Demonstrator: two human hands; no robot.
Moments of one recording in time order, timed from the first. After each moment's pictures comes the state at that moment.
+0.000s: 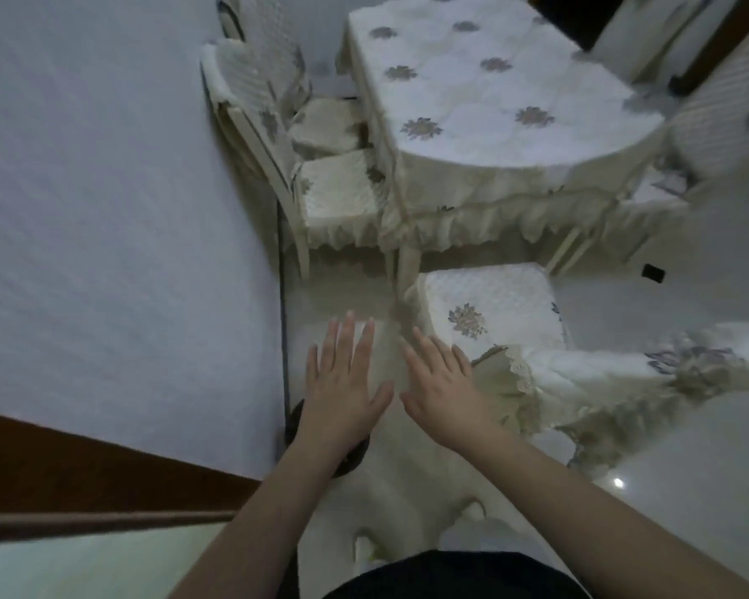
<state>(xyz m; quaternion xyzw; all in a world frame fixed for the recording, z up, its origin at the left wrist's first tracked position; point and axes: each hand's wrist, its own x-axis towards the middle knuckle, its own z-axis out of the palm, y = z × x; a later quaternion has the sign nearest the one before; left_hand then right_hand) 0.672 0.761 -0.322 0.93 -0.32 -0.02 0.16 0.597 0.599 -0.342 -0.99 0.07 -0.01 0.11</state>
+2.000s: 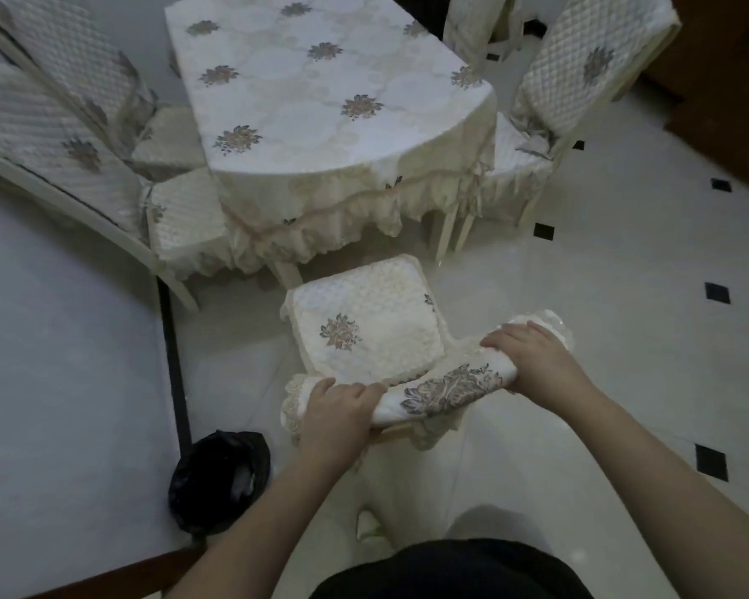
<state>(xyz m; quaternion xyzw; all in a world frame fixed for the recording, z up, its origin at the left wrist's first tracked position) 0.584 0.451 -0.359 0.85 -0.51 0.02 0.10 0.433 0.173 -0.336 -0.98 0.17 0.03 0.14</state>
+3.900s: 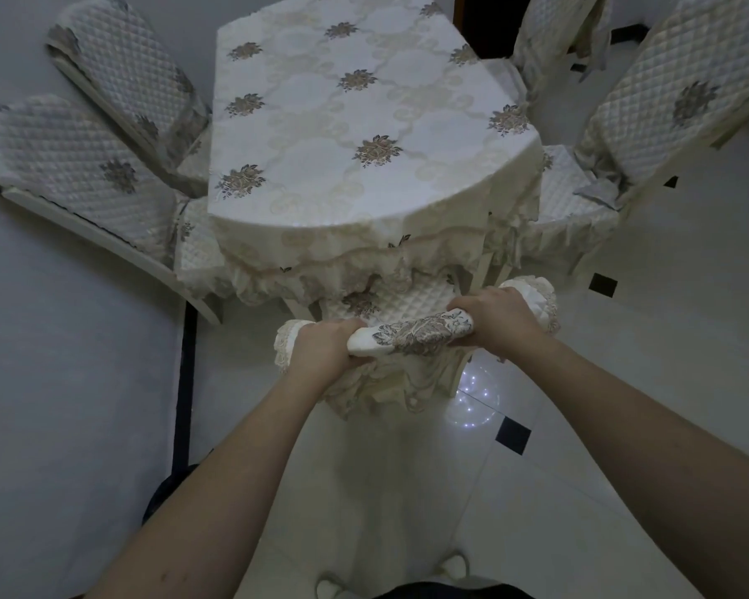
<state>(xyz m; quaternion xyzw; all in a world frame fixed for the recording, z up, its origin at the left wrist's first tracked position) 0.757 0.210 -0.350 0.91 -0.37 -0.07 0.14 0.645 -0.051 -0.326 -0.99 0.08 0.05 0.12</state>
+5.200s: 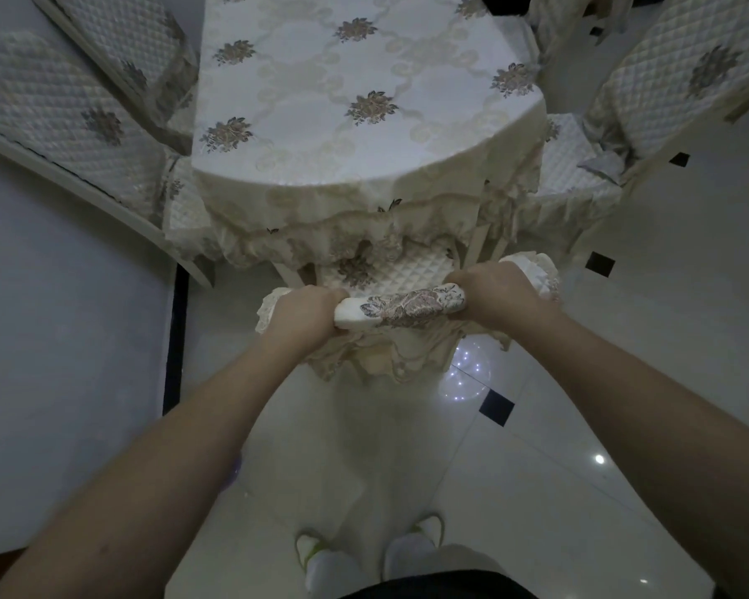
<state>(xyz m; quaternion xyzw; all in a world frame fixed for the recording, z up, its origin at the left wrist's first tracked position) 0.740 0.197 -0.335 0.93 -0.35 -0.13 0.00 0.629 -0.065 -0.325 -0.99 0.04 0.08 0.07</state>
